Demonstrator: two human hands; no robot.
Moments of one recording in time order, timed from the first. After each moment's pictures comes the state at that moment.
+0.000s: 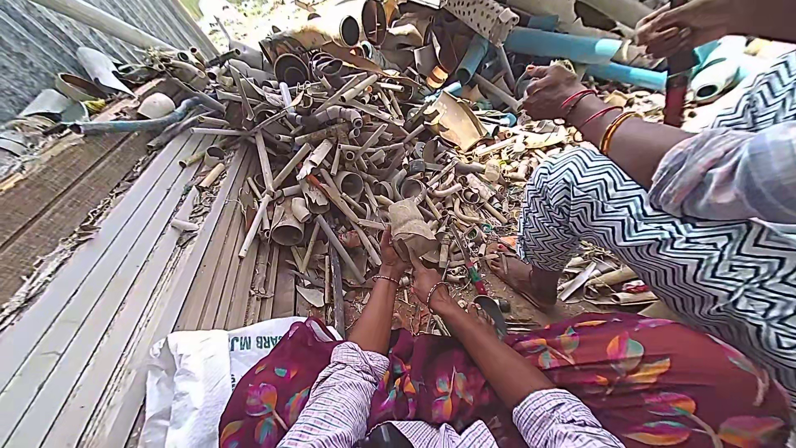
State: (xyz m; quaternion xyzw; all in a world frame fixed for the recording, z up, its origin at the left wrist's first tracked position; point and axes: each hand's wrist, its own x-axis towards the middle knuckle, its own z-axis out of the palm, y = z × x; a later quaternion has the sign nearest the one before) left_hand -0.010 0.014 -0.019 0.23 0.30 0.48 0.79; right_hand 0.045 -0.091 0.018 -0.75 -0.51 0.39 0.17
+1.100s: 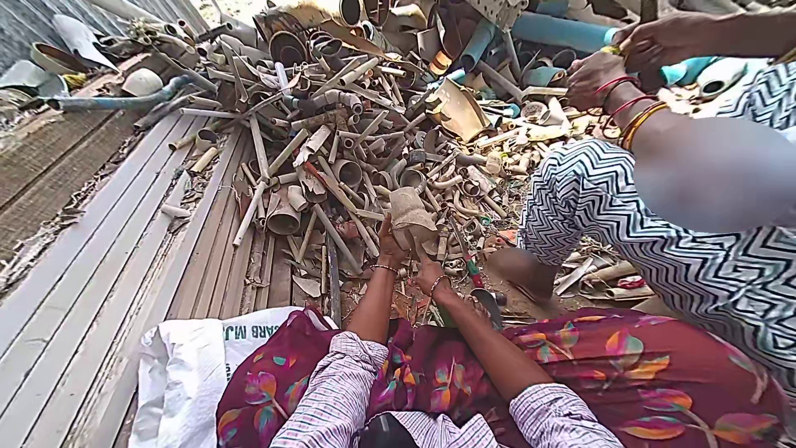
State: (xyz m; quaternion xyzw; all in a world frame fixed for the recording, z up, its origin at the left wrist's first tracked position) left_hand -0.013 0.014 -0.019 0.30 0.28 0.48 0.78; right_hand 0.049 -0.091 0.016 -0.75 -0.49 0.41 0.17
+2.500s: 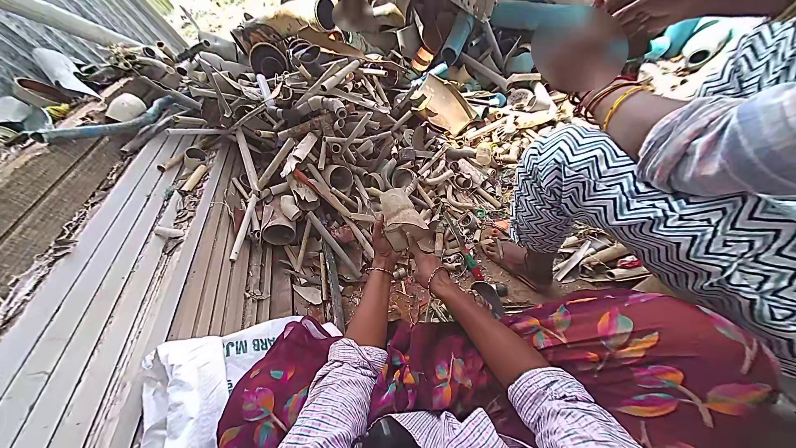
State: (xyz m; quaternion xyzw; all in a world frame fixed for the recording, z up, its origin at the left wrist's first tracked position) left_hand -0.012 0.011 -0.017 0.33 0.26 0.49 0.76; right_hand 0.061 -0.082 0.010 -0.75 -0.52 0.38 0.13
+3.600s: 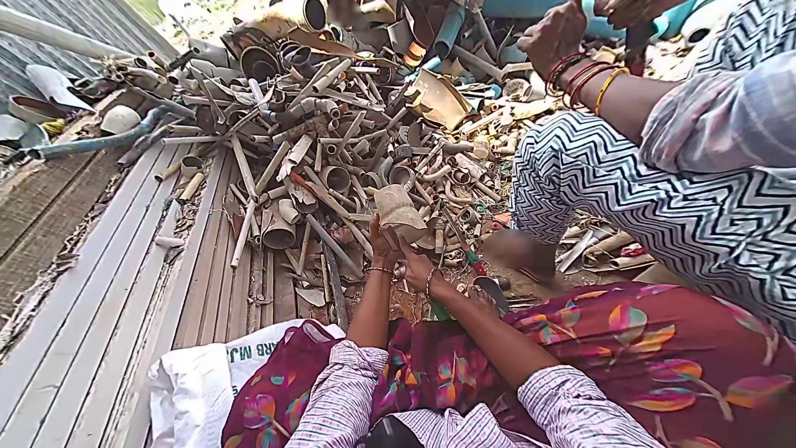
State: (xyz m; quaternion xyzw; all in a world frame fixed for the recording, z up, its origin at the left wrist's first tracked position) left_hand -0.014 0.013 -0.023 0.35 0.28 0.49 0.75; right_hand 0.051 -0.090 0.020 -0.69 -0.52 0.45 0.23
